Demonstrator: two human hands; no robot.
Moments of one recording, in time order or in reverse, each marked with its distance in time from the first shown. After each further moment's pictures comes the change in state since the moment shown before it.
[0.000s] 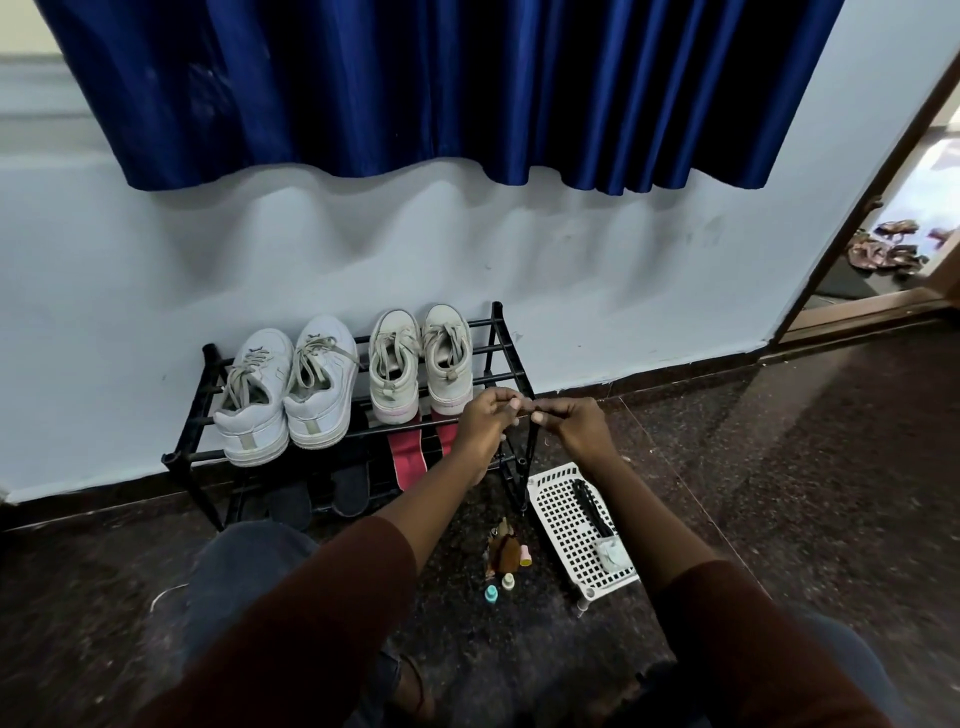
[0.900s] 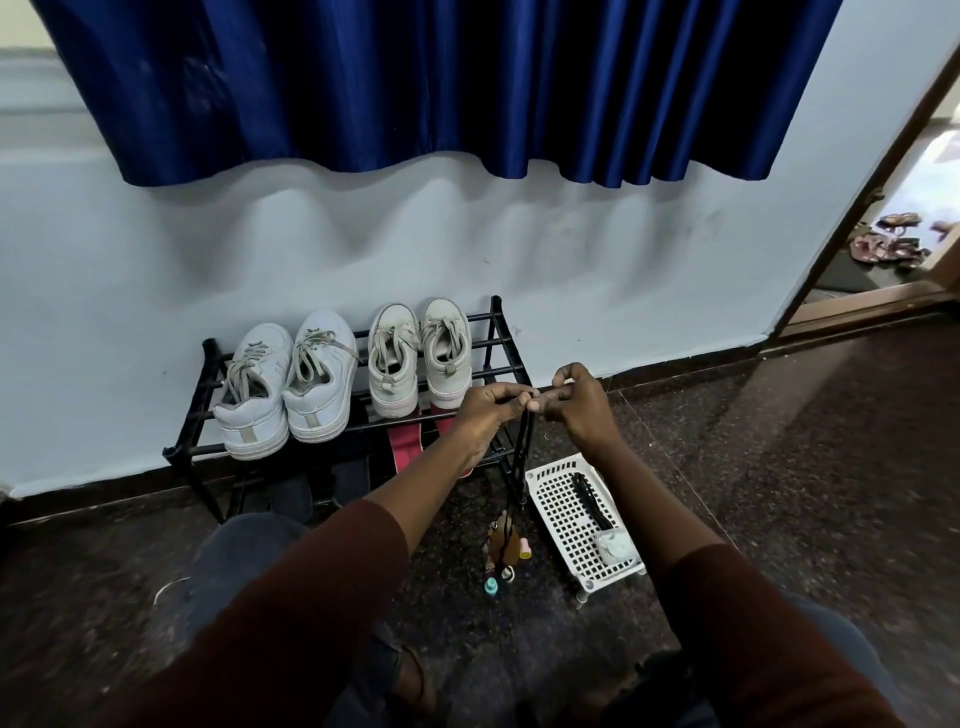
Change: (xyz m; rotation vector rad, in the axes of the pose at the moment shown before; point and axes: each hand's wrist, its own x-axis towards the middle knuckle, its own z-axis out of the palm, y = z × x) left_hand 0.001 0.010 -0.005 -0.022 -0.161 0.002; right_hand 0.003 -0.011 -0.008 0.222 -0.009 0.023
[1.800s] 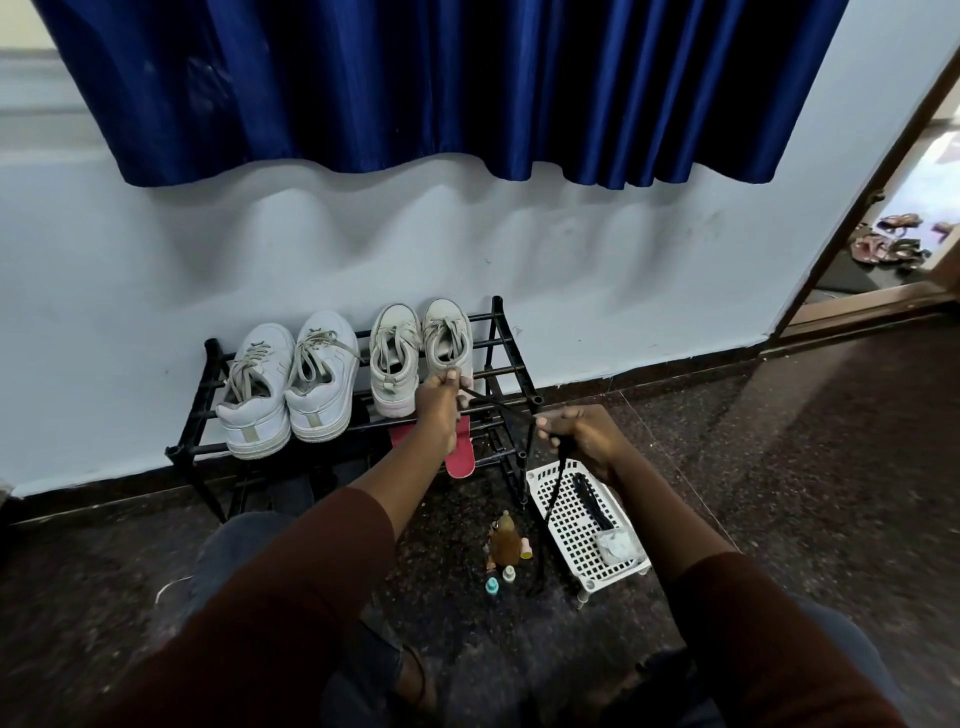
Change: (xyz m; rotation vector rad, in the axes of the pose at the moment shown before) left_hand 0.014 -0.002 -0.038 -0.231 0.451 -0.157; right_hand -0.011 0.018 -0.008 0.164 -0.166 0.235
